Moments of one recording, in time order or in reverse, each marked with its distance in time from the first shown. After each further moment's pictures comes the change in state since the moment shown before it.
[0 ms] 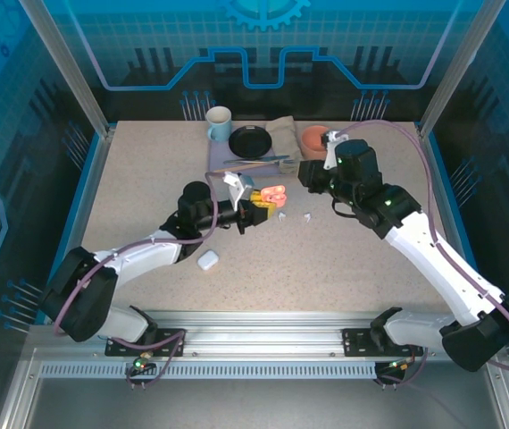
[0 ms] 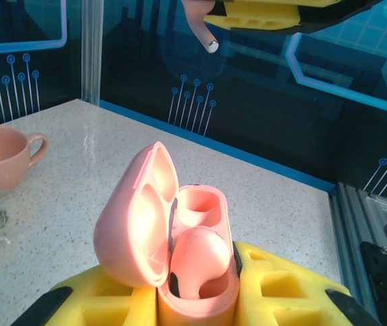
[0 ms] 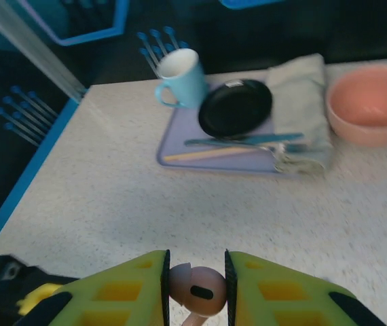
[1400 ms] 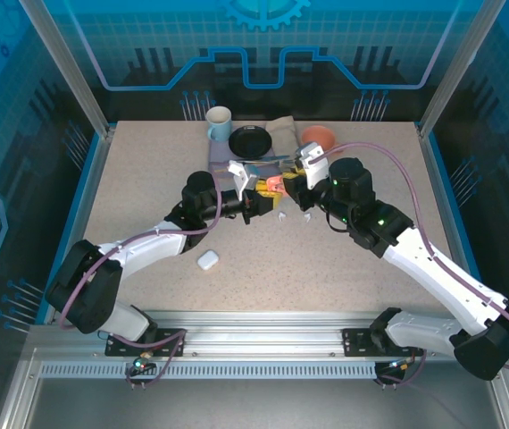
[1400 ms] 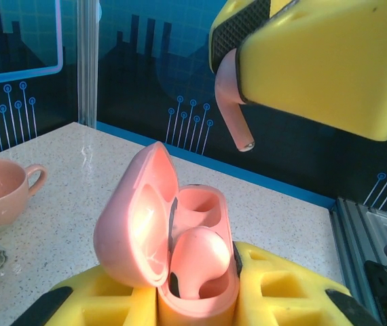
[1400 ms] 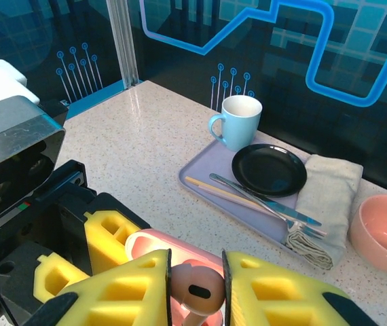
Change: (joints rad) left arm 0.000 0.052 0.095 0.003 0.015 -0.004; right arm 0.104 -0.077 -0.158 0.217 -0.020 -0.424
